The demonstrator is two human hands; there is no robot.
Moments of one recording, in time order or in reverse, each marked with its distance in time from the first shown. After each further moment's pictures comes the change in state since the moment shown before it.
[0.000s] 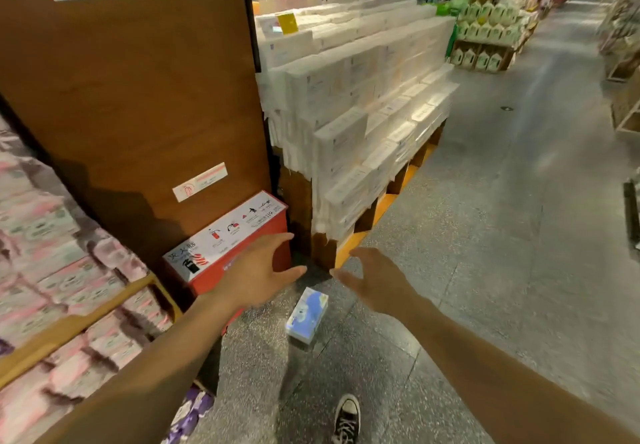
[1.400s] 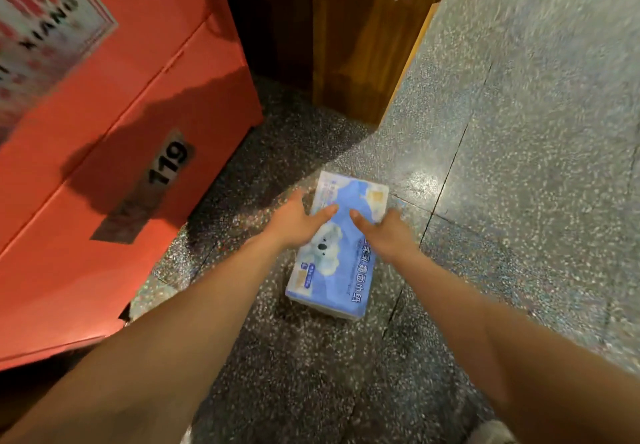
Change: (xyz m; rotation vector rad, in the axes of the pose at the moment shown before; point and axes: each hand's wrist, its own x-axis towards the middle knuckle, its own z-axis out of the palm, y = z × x) left_hand 0.459 -0.652 0.689 -0.255 -0.501 -0.464; right_hand 0.583 0.377 0.752 0.641 -0.083 0.774
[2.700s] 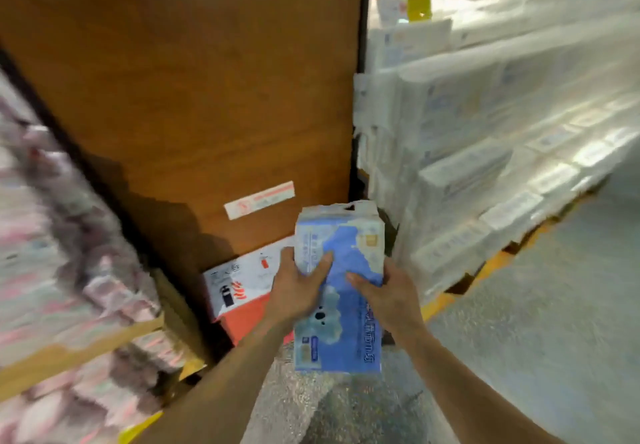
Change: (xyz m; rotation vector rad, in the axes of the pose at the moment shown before) left_hand -0.668 0.436 -0.299 -0.668 0.912 0.202; right_hand -0.602 -0.414 -0.362 0.048 -0.309 -0.962
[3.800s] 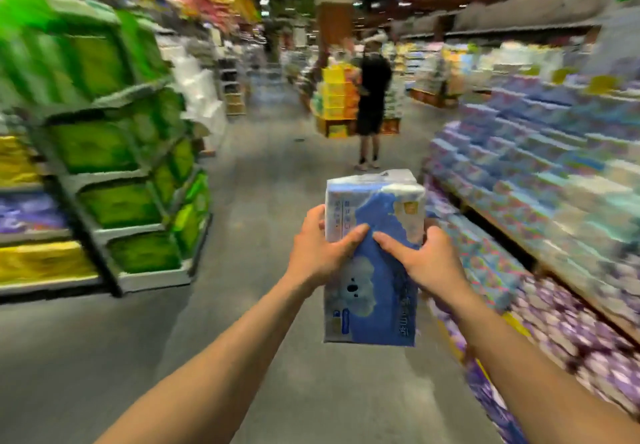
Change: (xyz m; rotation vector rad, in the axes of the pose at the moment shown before) left_hand -1.037 0.036 -0.492 0.127 1.843 -0.265; right_hand -0.909 -0.395 0.421 0.088 -1.598 -0.745
